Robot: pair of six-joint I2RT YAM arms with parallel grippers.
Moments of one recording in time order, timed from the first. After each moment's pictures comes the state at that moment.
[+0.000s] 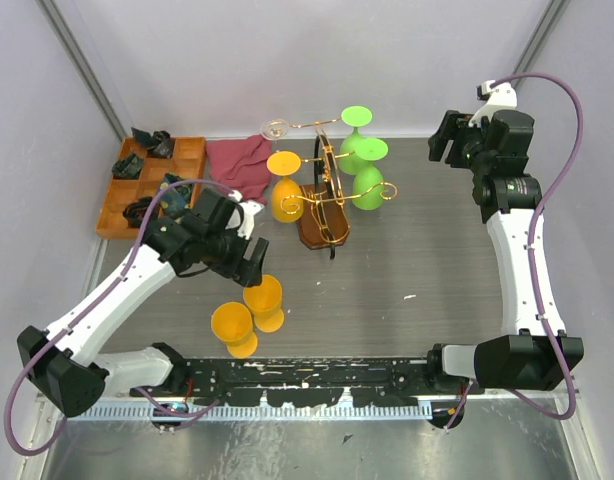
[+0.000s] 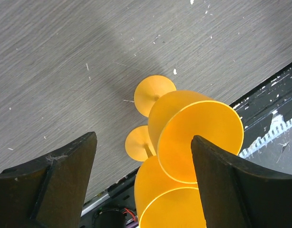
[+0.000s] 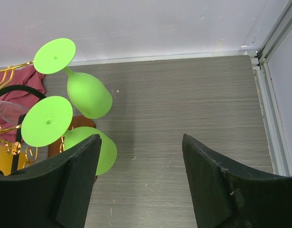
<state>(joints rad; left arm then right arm) -0.62 1.18 1.17 -0.99 0.16 -0.12 -0.06 1.29 1.46 -0.45 -0.13 0.11</state>
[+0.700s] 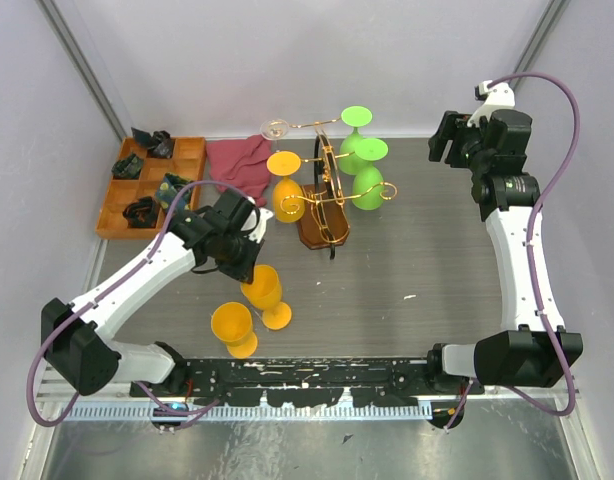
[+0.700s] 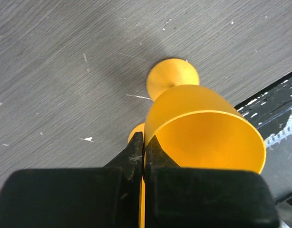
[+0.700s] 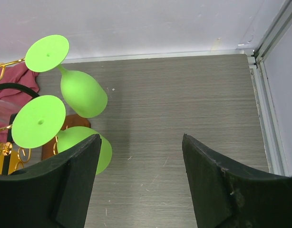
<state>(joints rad) -0.65 1.32 1.17 -1.00 0.14 -0.13 -0.06 1.30 1.45 -0.44 -0.12 0.09</state>
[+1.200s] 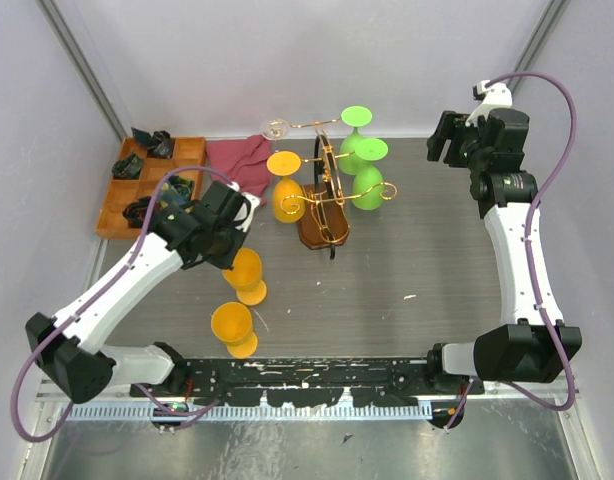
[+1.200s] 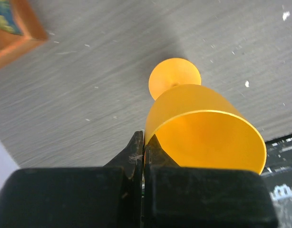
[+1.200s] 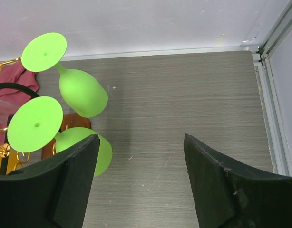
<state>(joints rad) -0.65 1.24 1.28 -1.11 -0.18 -0.10 -0.06 1.33 1.46 -0.44 -0.13 0.09</state>
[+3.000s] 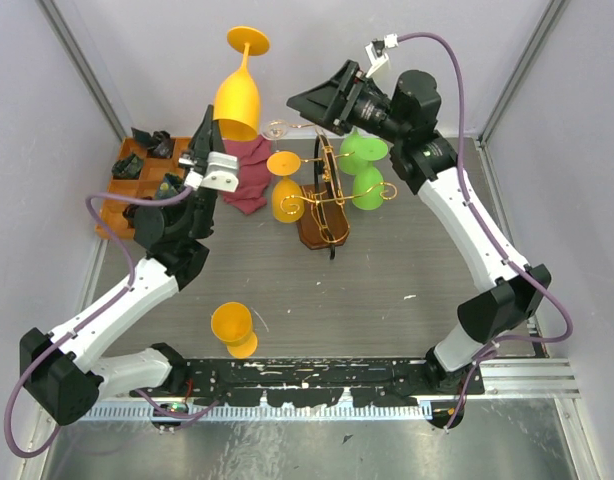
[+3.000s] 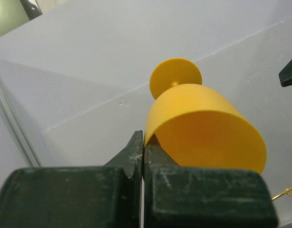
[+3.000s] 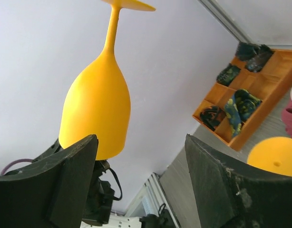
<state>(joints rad) -0.65 1.14 0.98 0.91 -0.22 0.78 0.42 1.60 1.80 -0.08 -0.59 0.95</state>
